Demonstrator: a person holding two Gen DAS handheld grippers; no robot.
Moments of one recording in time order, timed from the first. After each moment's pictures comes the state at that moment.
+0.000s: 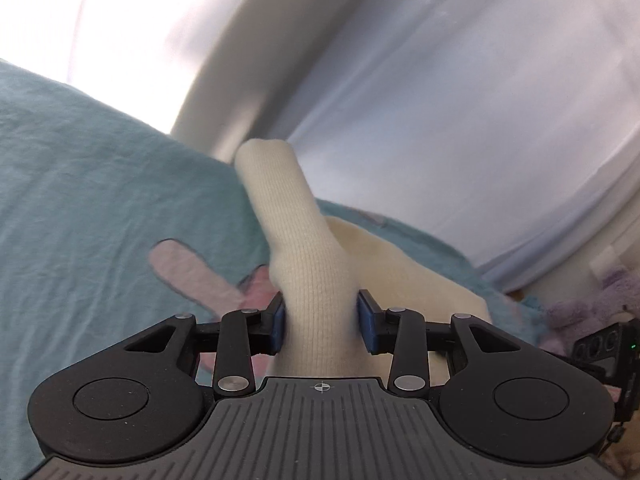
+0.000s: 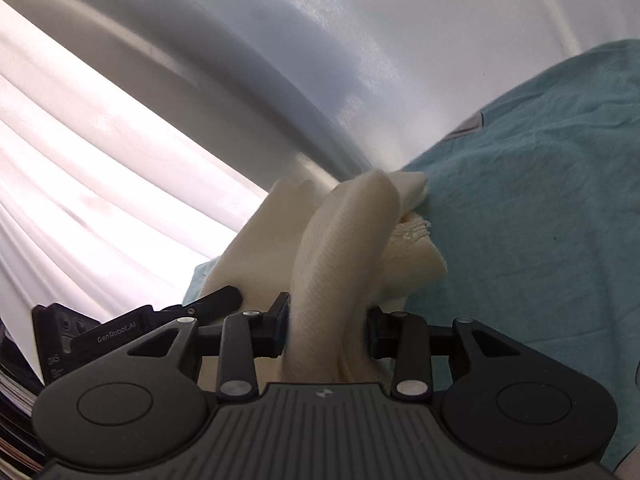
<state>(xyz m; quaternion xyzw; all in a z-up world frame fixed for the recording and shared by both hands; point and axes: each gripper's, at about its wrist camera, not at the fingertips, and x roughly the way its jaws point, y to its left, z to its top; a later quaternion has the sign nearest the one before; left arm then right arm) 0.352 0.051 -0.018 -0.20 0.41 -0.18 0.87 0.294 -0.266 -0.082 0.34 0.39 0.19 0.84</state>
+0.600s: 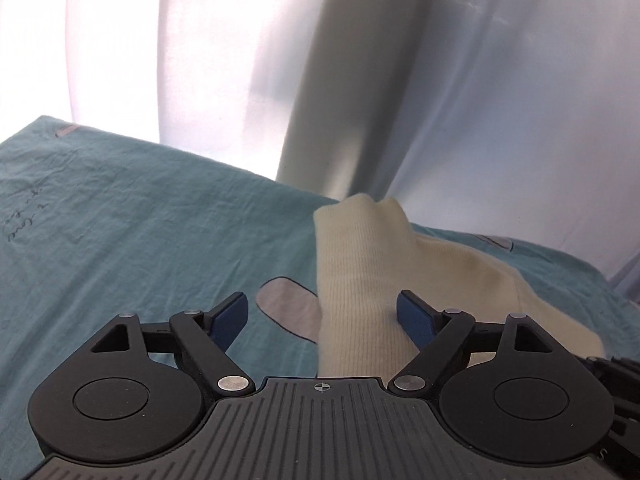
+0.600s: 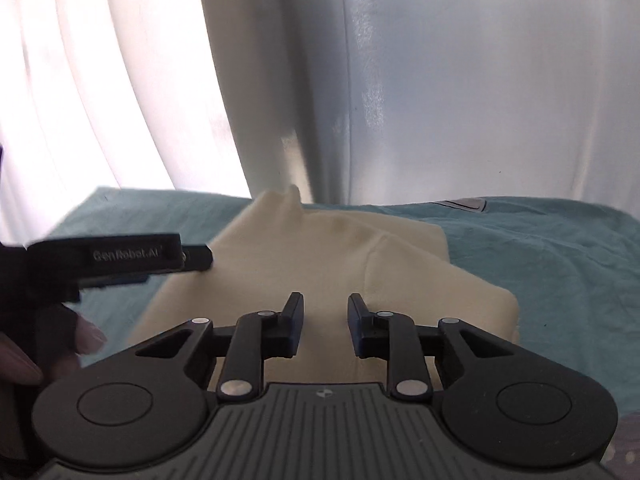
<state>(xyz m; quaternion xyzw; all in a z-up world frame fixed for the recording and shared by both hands) 0.353 0.025 -0.041 -0.08 0.34 -0.02 0.94 0.286 -0.154 -0.073 0.03 0.34 0.10 0.94</state>
